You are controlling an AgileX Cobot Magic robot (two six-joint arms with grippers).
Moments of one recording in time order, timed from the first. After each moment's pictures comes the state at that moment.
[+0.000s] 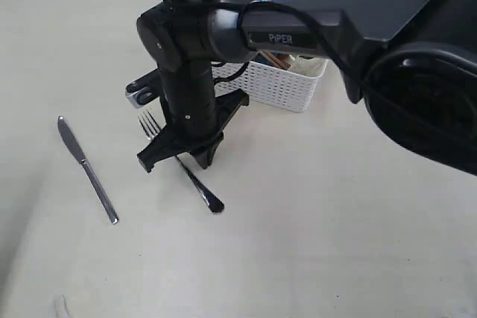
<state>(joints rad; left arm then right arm) -0.16 0.00 0.00 -0.02 0.33 -0.16 0.90 2.29 -1.71 0.00 1.14 0.12</state>
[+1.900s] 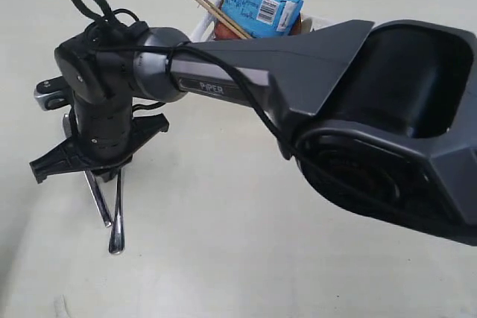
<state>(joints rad) -0.16 0.00 0.00 -0.02 0.33 -0.16 1.05 2.39 -1.92 0.13 0.92 0.31</state>
